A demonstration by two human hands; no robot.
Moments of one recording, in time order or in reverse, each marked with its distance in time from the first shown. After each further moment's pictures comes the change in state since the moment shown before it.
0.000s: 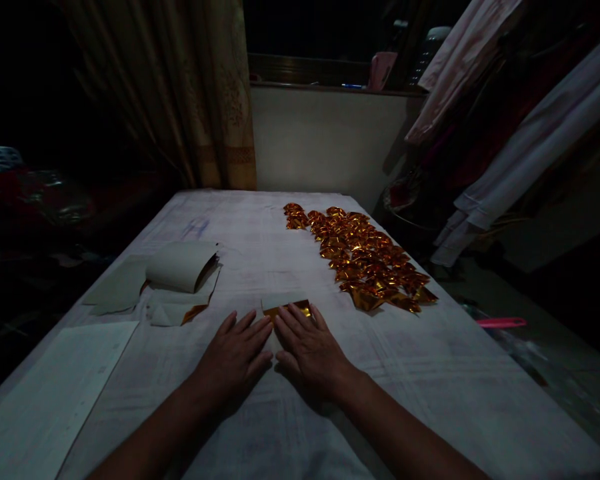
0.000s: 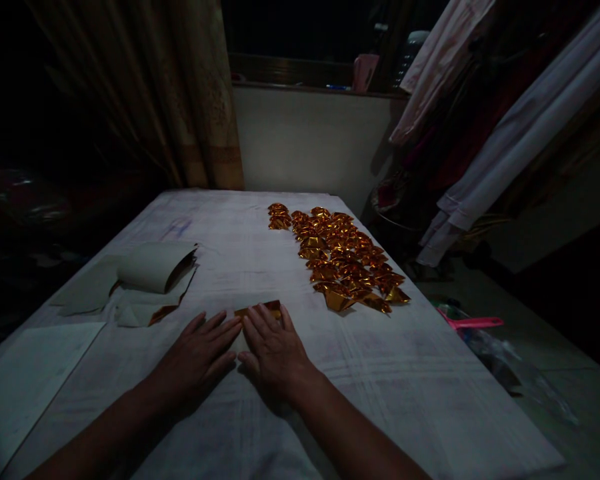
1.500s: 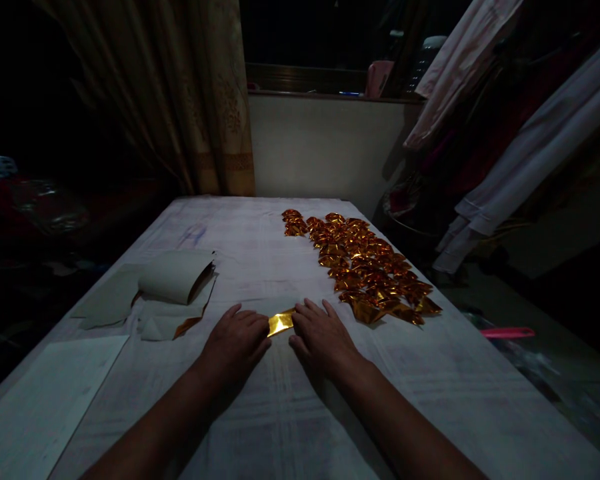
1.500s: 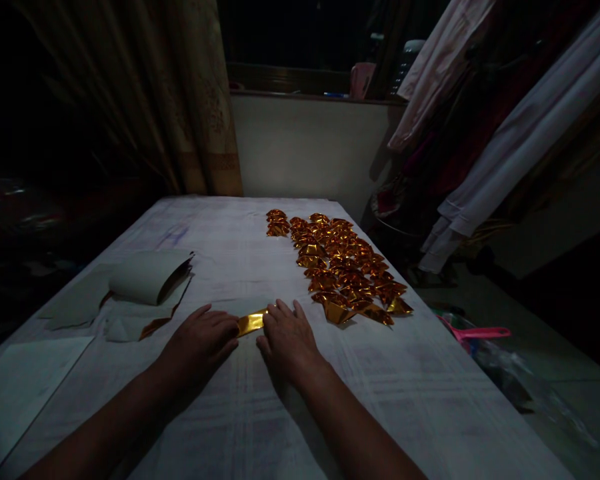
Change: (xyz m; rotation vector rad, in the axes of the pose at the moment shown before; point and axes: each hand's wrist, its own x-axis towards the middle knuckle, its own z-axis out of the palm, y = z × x) left_hand 0.047 -0.004 -0.016 -0.049 0.053 -0.003; right_hand 0.022 0.029 -0.028 0.027 -0.028 0.193
